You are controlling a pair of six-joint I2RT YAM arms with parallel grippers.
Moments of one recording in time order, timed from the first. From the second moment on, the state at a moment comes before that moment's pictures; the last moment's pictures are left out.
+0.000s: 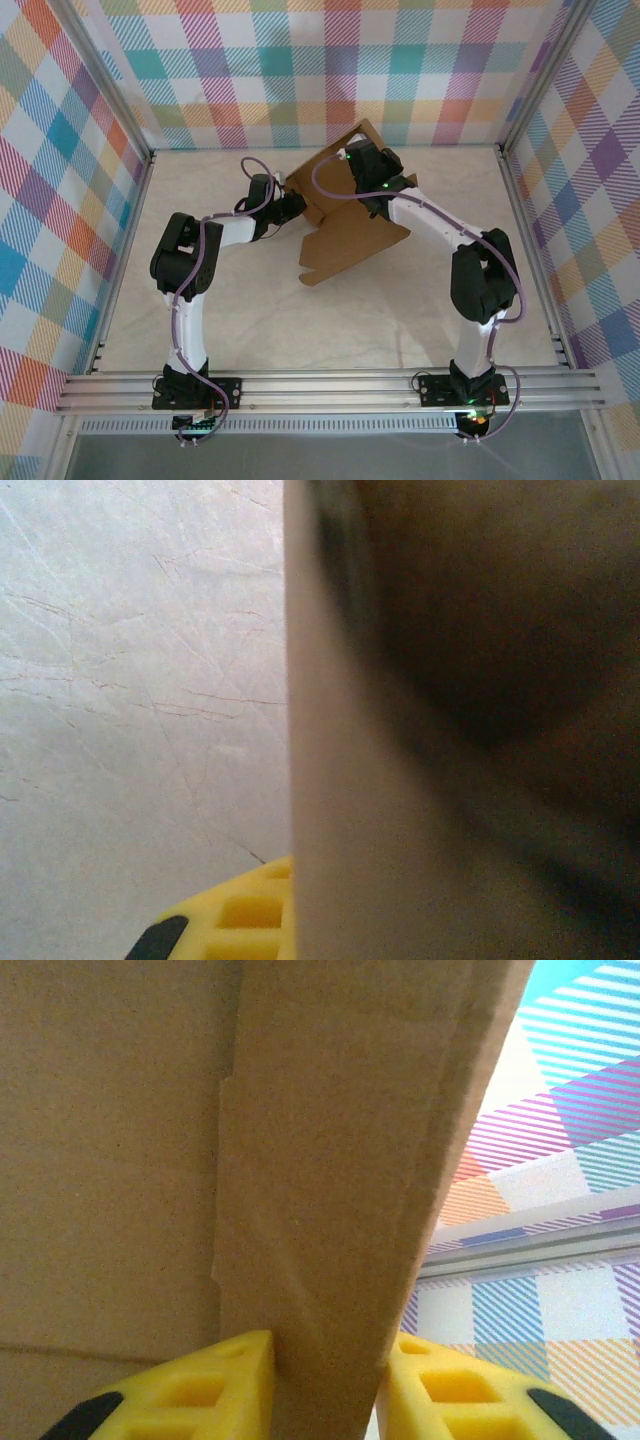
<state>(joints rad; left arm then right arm) -0.33 2.08 1.24 0.28 0.36 -0.76 0.57 1.87 1.57 -0.29 0.78 -0.56</state>
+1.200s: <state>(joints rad) -0.33 2.08 1.24 0.28 0.36 -0.76 0.54 1.91 1.59 -0.30 0.73 -0.55</state>
